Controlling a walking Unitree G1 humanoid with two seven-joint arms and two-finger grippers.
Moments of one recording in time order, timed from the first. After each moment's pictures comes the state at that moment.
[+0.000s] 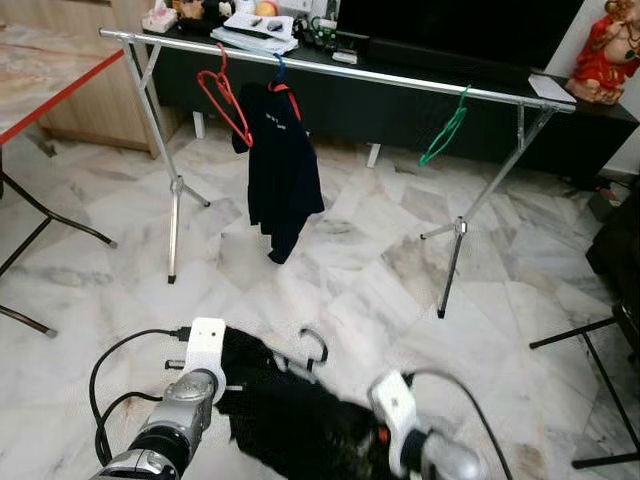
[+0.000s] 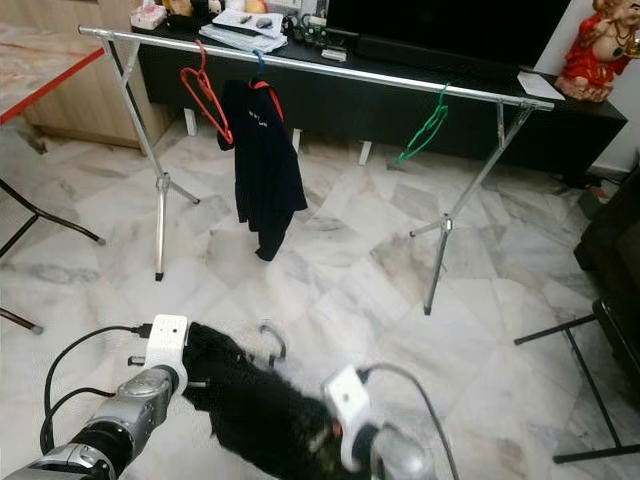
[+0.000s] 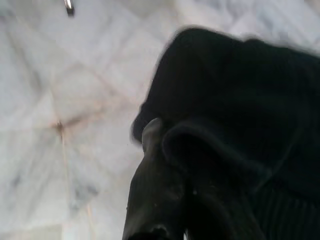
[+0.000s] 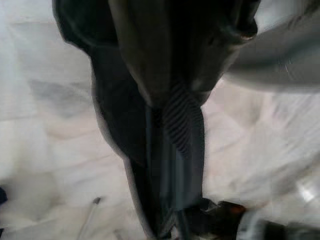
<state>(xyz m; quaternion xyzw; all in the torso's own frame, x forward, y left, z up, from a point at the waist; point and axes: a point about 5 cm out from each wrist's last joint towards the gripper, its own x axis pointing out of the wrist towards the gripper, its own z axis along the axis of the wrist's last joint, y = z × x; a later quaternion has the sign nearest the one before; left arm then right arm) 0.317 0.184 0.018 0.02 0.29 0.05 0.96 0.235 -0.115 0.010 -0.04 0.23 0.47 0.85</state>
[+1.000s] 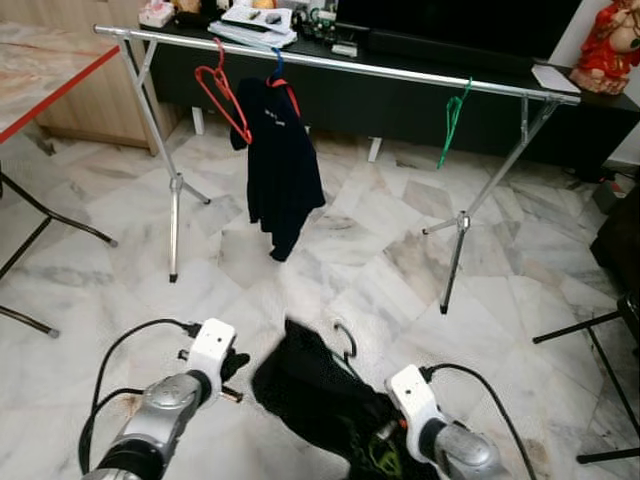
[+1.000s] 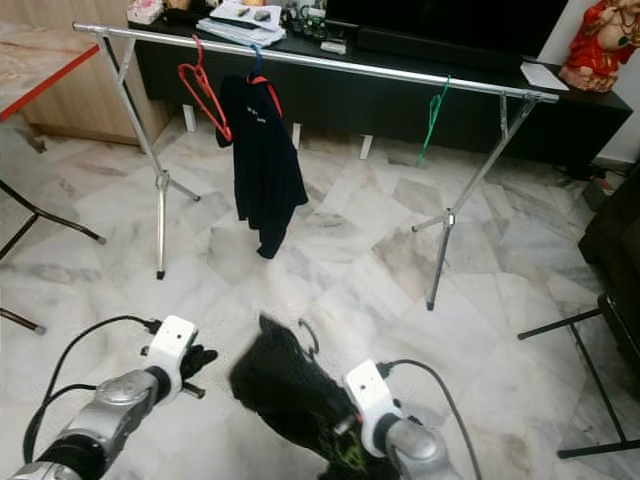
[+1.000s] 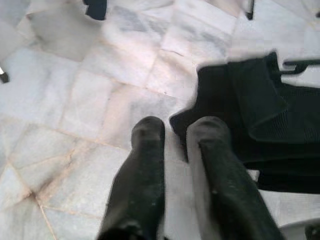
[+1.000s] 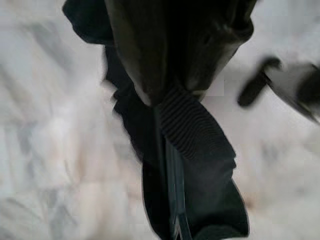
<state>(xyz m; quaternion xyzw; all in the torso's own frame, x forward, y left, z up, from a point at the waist) 0.312 0.185 0.033 0.10 0.22 -0.18 0.95 0.271 -0.161 -0.005 -0.17 0.32 0.31 0.88</state>
